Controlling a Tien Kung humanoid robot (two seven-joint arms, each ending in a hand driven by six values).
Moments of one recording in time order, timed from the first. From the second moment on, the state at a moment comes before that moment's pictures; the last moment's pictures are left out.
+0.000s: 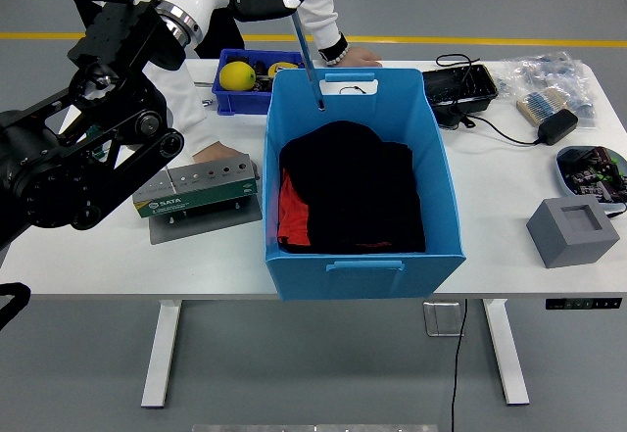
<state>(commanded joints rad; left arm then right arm) -0.96 0.27 -0.78 -1.35 1.94 0.17 0.36 0.06 -0.17 0.61 0.18 -0.22 -0.18 0.04</state>
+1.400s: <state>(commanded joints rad) -1.08 0.06 -0.34 -0.94 1.59 0.05 0.31 0.09 -0.19 0.55 0.18 -0.19 -0.17 0.04</state>
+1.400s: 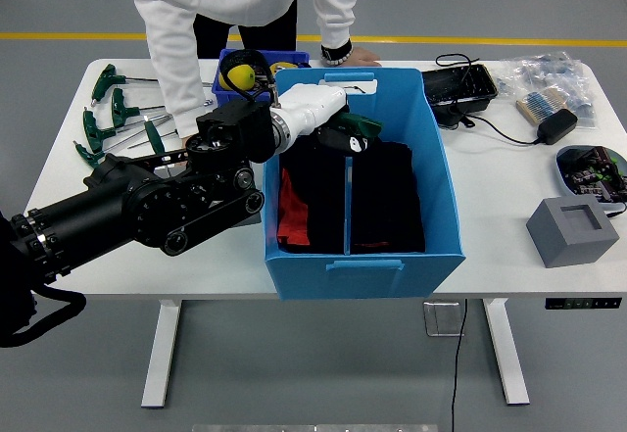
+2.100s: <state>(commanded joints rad) -1.13 0.00 -0.25 -0.85 1.60 -0.04 0.27 0.10 -0.20 0.52 0.18 -0.19 -0.18 0.05</state>
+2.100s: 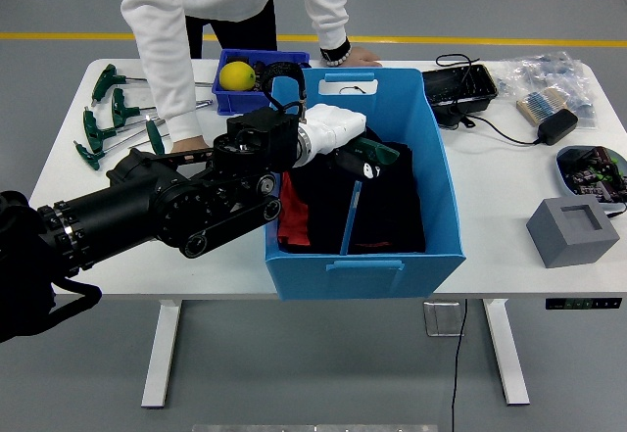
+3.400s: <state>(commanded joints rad) -1.13 0.00 -0.34 -0.88 1.73 0.26 0.09 0.10 -0.21 0.46 0.18 -0.15 -0.18 0.05</state>
